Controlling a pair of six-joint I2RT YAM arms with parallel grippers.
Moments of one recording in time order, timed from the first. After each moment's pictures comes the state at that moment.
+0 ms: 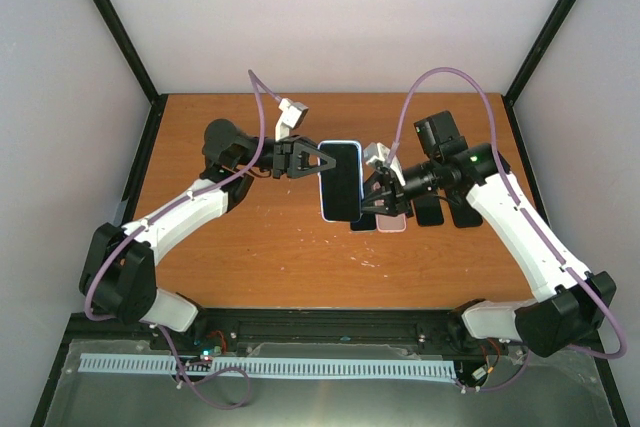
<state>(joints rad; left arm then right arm) -0.52 1.44 1.02 0.89 1.29 -1.15 0.42 1.30 1.35 -1.06 -1.08 -0.68</state>
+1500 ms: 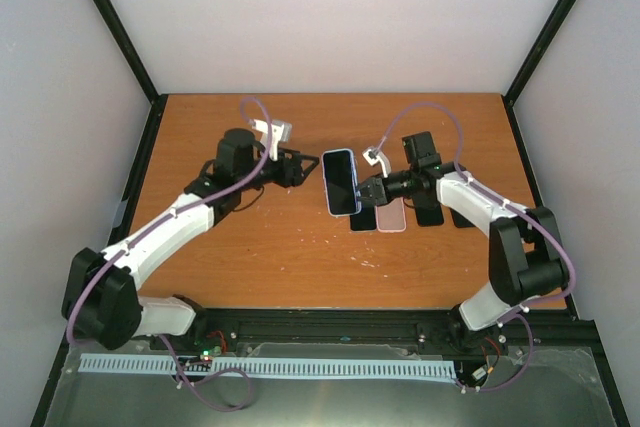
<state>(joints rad) -0.51 1.30 0.93 -0.02 0.39 -0.35 0.32 1.57 1.00 -0.37 -1.02 0.01</state>
